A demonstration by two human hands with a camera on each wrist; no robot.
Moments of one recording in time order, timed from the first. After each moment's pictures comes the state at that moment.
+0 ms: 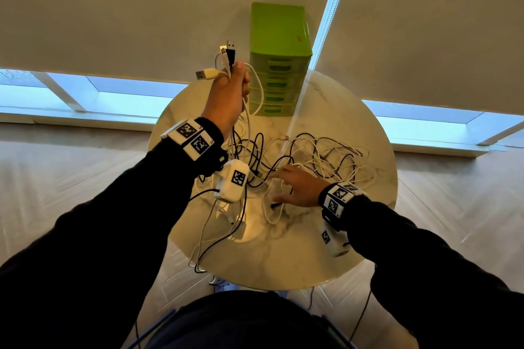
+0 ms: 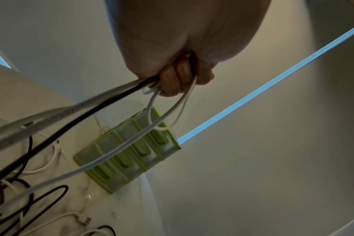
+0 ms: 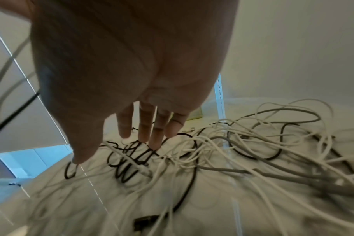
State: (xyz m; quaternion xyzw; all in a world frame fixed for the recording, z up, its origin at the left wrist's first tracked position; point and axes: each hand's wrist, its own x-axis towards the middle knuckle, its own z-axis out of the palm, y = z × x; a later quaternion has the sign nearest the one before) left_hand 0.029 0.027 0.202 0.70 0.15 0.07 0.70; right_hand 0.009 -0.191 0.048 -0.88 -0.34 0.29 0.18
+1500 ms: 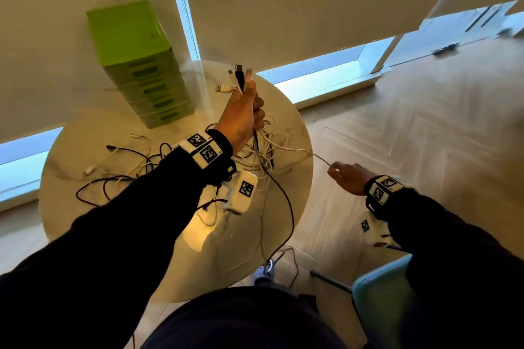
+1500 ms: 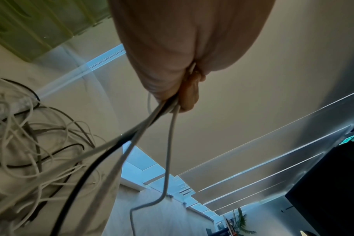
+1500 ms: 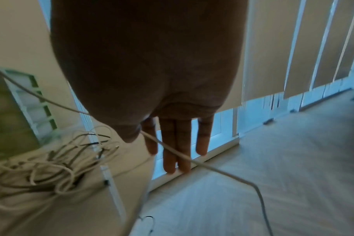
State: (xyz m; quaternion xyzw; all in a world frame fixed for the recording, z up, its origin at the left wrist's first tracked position) left_hand 0.031 -0.200 0.167 0.58 0.01 -0.21 0.79; right_hand -0.090 -0.459 0.073 -0.94 0.13 0.29 0.14
